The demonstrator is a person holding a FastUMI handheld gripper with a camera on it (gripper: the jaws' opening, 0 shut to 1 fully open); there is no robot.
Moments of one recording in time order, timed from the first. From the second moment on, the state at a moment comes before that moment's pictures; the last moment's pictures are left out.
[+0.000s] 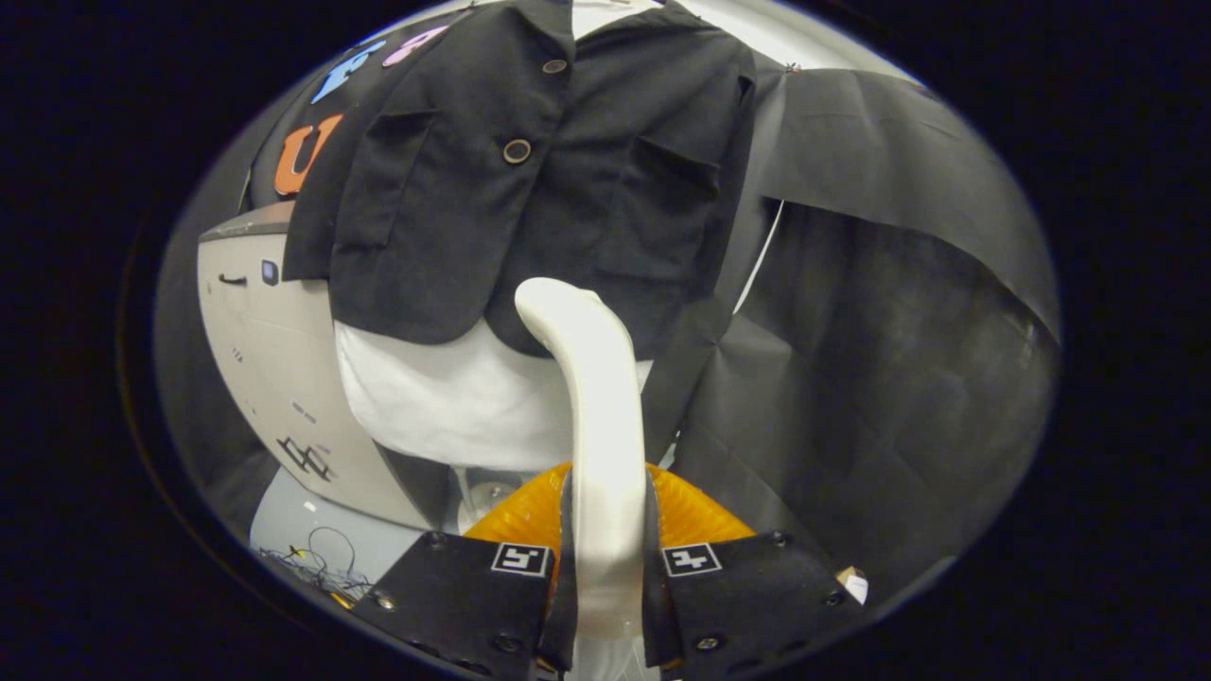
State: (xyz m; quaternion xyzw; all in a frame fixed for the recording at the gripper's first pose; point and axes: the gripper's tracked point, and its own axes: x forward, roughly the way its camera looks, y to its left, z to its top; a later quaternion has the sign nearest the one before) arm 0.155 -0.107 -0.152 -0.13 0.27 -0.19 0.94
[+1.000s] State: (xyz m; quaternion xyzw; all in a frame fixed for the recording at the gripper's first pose) arm 0.074 -0.069 -0.005 -0.10 0.17 -0.19 0.96
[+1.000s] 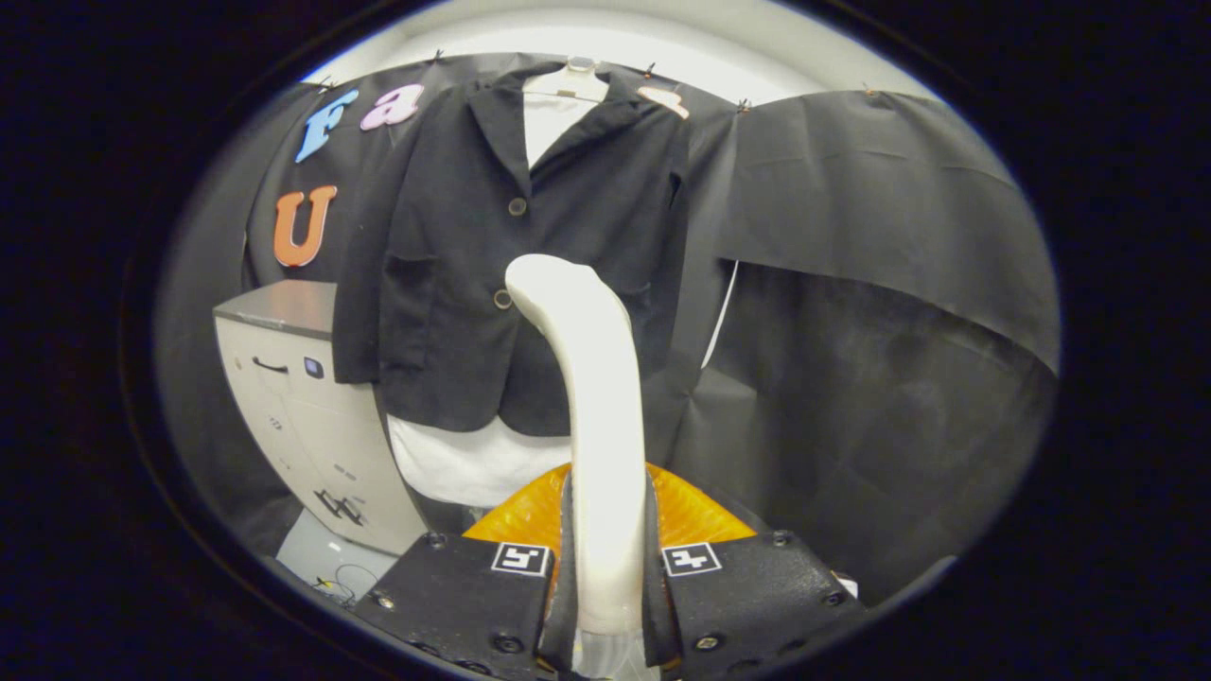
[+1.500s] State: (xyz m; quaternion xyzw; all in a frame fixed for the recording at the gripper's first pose) arm 0.002 -0.076 0.072 -0.07 0.11 -0.20 0.97
